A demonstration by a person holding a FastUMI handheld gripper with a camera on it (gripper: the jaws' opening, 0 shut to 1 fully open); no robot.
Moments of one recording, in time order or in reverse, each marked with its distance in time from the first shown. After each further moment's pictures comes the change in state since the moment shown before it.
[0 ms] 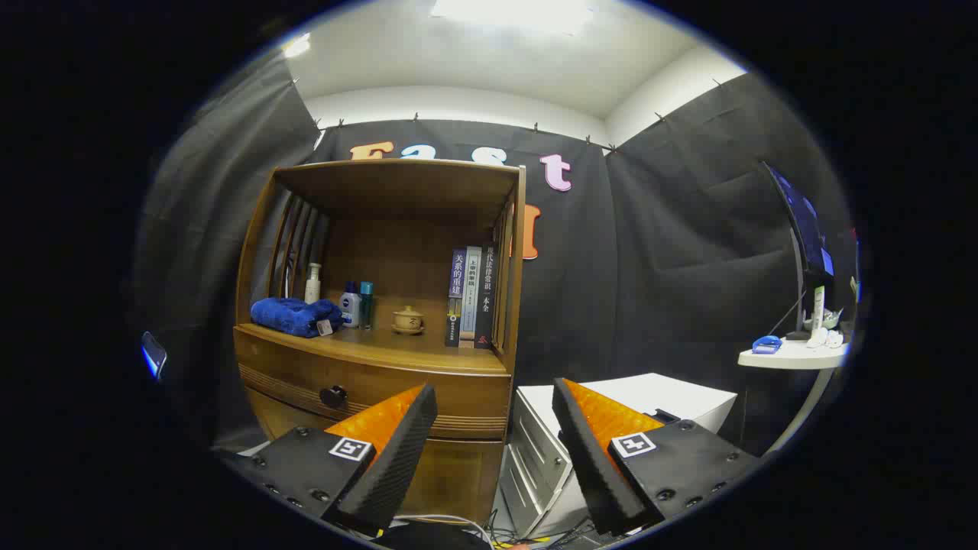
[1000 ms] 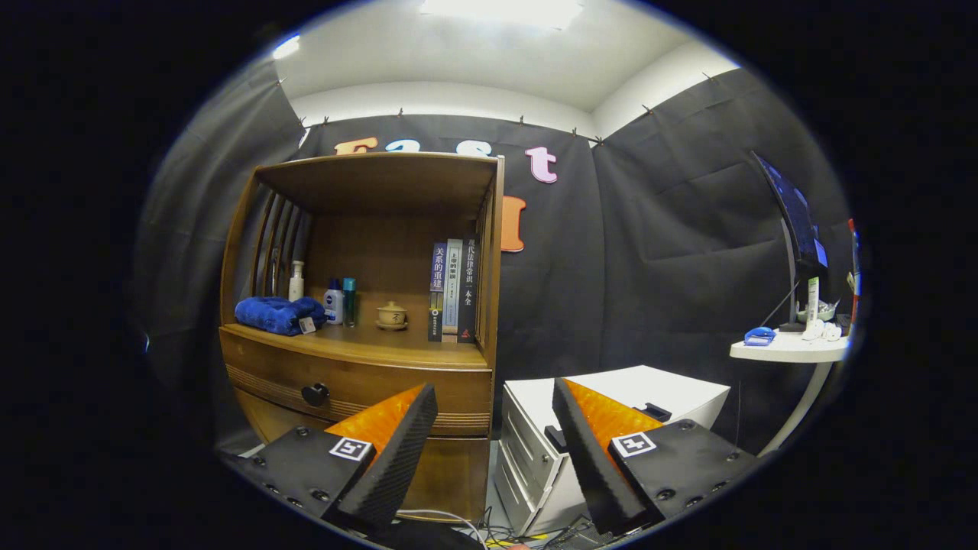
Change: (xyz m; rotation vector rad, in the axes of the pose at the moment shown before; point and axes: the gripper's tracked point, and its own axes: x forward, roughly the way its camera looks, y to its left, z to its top) arm 0.008 -0.021 -0.004 0.010 0.017 -0.041
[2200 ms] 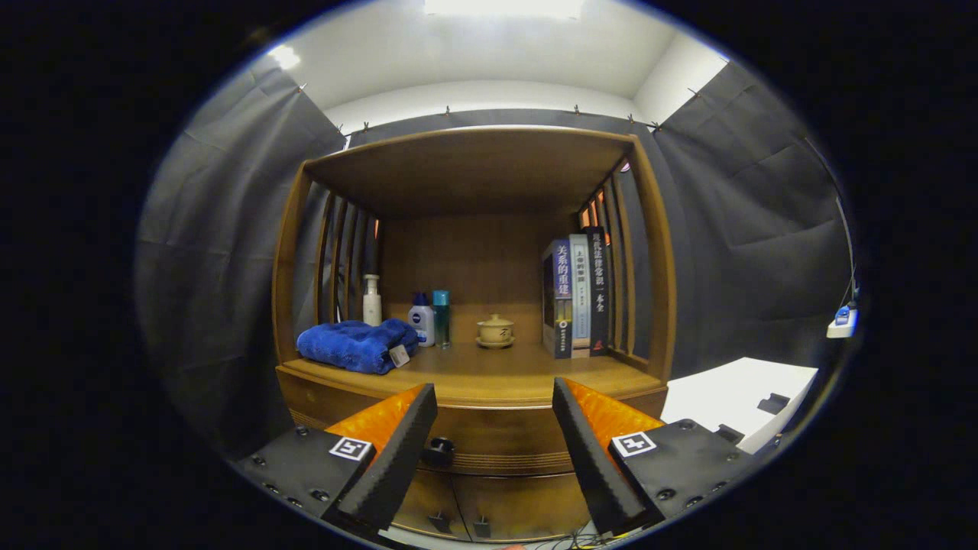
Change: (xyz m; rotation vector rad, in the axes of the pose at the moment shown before) arm 0.091 0.219 0.000 0.064 0.017 0.233
